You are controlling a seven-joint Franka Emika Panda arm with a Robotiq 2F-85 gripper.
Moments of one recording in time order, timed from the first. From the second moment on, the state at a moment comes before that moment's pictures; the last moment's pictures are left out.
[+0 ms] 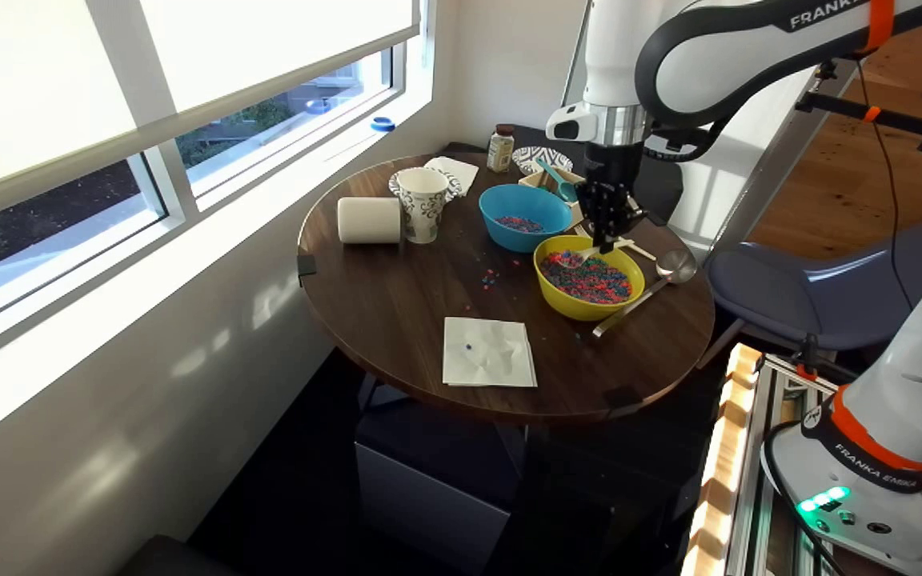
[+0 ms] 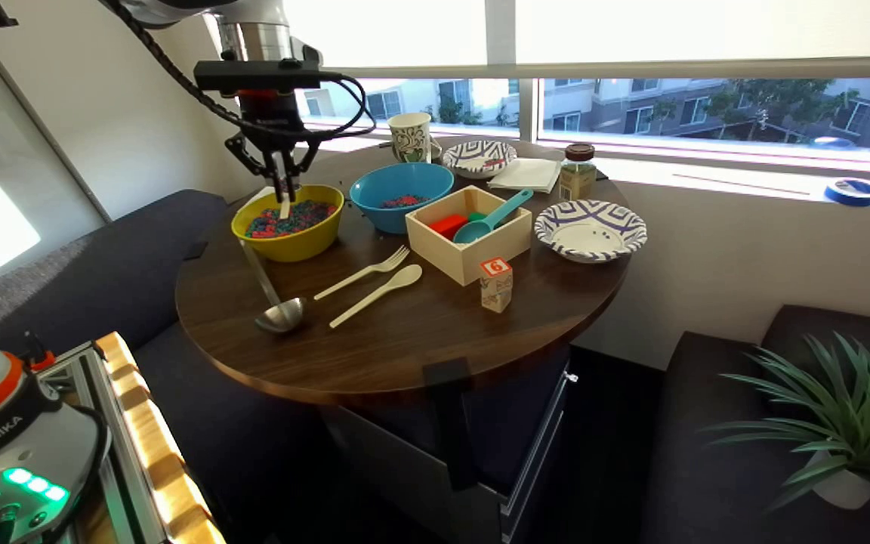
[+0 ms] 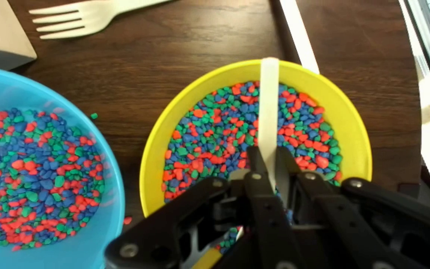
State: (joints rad) arm 0.05 -0.20 -0.03 -2.37 -0.11 1.98 -0.98
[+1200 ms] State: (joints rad) arm -0.04 -0.21 -0.11 -2.25 -0.11 2.00 -0.83
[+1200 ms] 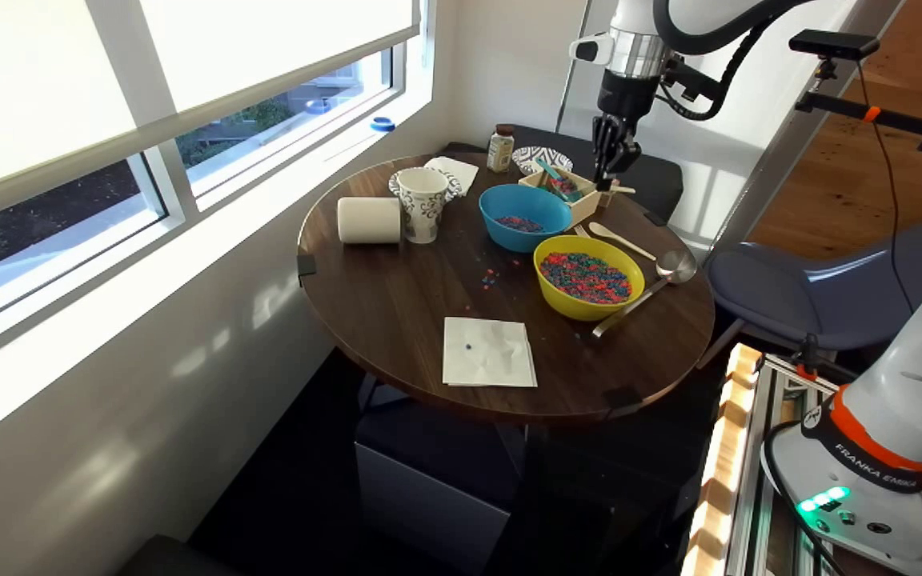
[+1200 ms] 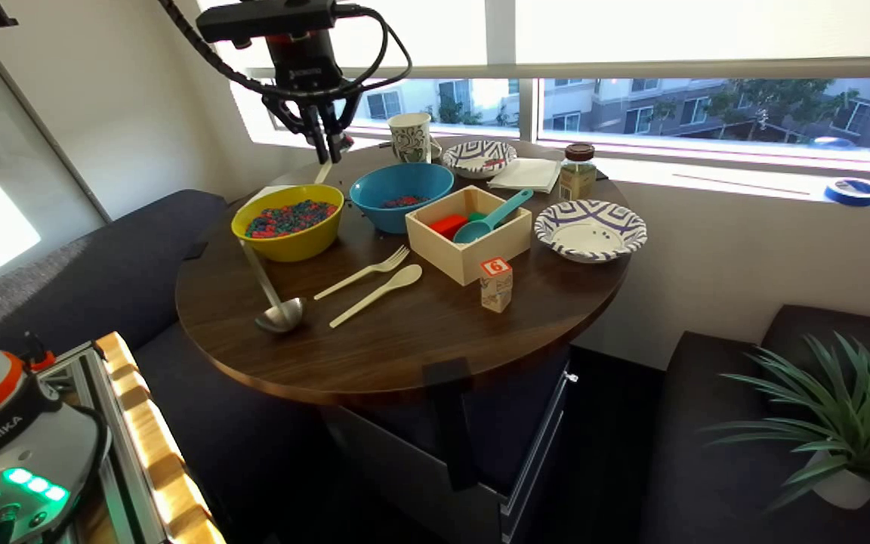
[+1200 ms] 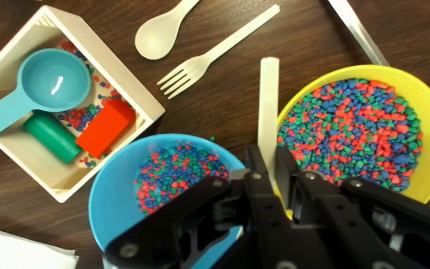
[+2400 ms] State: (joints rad) arm -0.07 0.07 -0.09 -2.07 -0.30 2.07 -0.52
